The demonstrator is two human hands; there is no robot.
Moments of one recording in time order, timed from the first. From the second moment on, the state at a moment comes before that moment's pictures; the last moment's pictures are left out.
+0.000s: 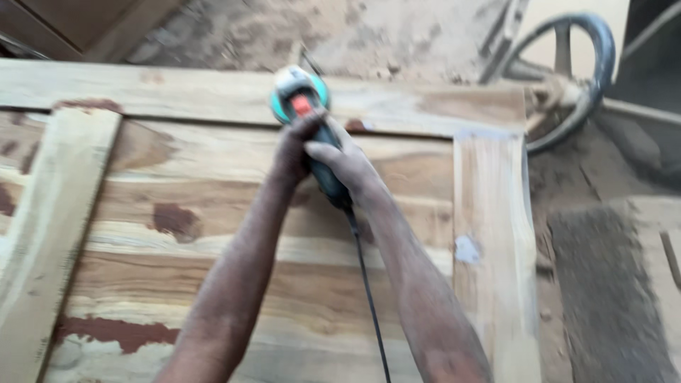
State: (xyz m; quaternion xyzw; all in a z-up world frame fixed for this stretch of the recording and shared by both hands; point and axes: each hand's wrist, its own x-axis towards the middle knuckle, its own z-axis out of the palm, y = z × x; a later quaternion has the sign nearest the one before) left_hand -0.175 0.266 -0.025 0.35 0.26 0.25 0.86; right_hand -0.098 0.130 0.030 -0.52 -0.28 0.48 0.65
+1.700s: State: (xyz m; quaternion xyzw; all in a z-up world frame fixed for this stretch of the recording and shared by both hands) left_hand -0.229 0.303 0.004 0.39 0.25 0.29 0.84; right_hand -0.149 0.177 0.051 -0.56 -0.26 0.51 0.60
